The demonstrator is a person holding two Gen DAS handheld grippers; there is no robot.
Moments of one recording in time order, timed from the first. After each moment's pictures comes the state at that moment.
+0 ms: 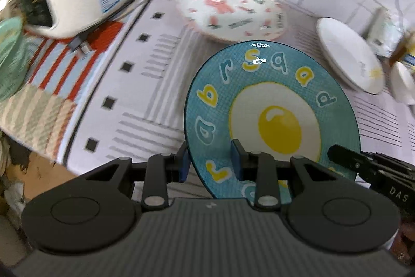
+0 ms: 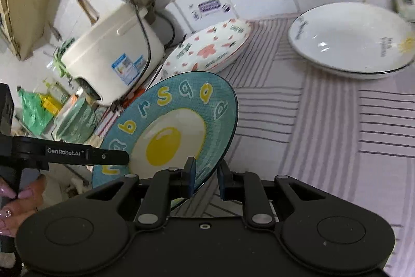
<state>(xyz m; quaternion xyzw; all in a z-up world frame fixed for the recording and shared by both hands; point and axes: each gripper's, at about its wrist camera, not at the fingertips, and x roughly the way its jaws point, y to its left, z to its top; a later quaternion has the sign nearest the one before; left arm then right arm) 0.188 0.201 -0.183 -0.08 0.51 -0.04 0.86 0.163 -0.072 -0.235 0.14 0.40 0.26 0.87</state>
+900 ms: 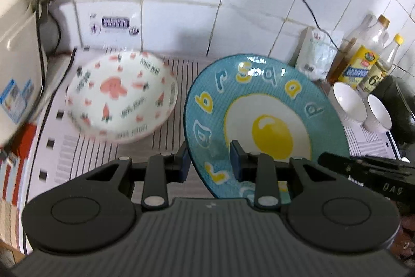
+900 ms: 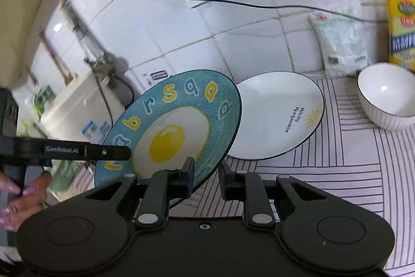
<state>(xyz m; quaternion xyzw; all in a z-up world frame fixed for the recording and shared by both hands) 0.258 0.089 -0.118 -0.04 0.43 -0.15 0.89 0.184 -0.179 -0.165 0.17 0.35 0.18 0.90</state>
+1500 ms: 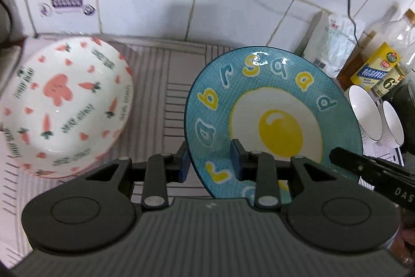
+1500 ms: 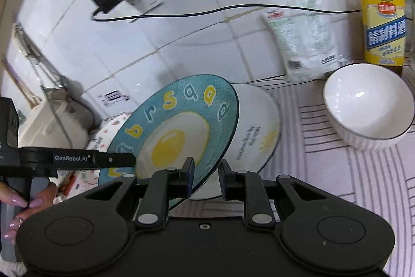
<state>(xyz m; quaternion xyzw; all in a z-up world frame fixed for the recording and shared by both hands) 0.344 0.036 -0.182 -0.05 0.50 -0.17 0.85 0.241 -0.221 -0.185 0.18 0.36 0.12 0.91</state>
